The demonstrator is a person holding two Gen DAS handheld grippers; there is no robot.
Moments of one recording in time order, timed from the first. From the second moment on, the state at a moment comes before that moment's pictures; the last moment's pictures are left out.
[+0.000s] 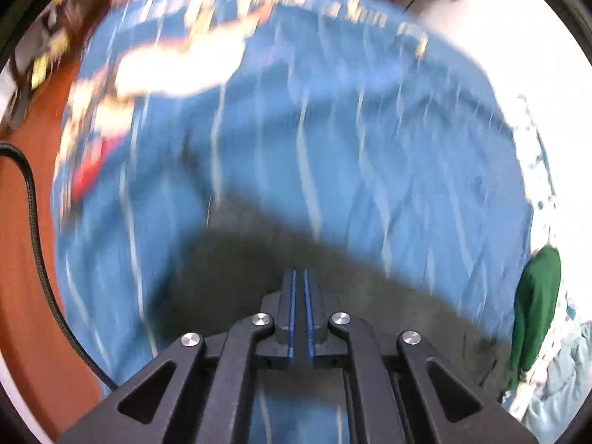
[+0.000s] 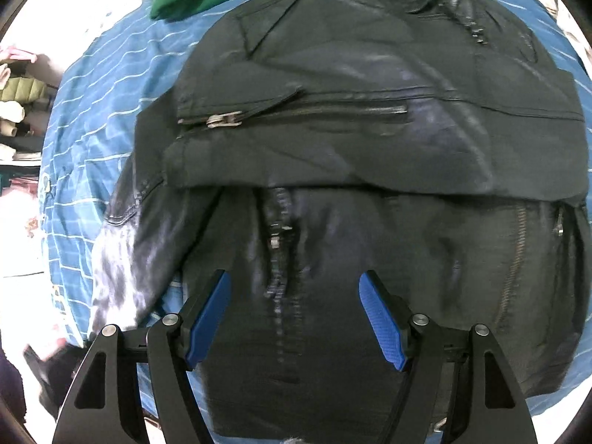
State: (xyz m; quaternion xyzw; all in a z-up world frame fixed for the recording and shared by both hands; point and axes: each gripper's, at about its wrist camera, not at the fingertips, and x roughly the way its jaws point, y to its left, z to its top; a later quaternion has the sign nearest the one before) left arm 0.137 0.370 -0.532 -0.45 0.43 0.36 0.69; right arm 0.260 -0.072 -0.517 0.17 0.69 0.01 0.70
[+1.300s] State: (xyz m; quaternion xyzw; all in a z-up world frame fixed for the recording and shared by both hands) left arm 0.153 0.365 -0.525 -0.50 0.34 0.34 0.72; right arm 0.265 -0.042 -0.520 0.17 0.70 0.02 0.70
